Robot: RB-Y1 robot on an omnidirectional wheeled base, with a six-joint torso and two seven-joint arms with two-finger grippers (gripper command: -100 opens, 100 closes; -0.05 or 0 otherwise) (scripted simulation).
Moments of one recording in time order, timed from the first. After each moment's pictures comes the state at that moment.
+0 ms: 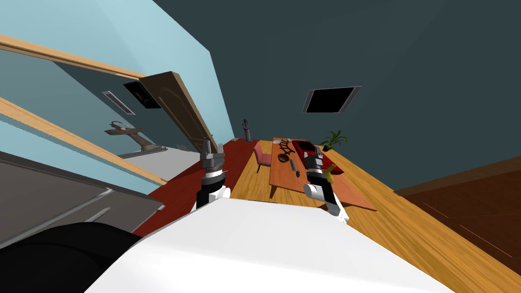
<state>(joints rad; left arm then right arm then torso) 0.52 -0.01 -0.05 -2.31 0.09 -0.64 -0.07 0.24 -0.14 -0.14 -1.93 -0.22 -0.37 -0.09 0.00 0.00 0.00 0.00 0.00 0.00</state>
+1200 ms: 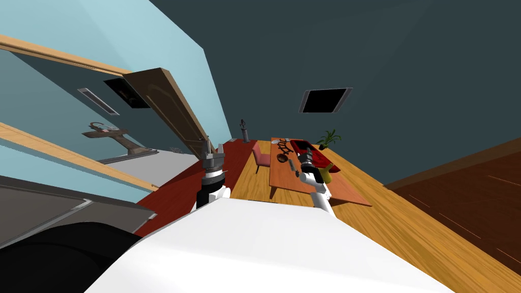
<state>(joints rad) 0.52 -0.01 -0.05 -2.31 0.09 -0.64 -0.07 -0.04 -0.16 -0.22 -1.59 -0.34 -0.13 -0.22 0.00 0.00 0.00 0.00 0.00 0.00</state>
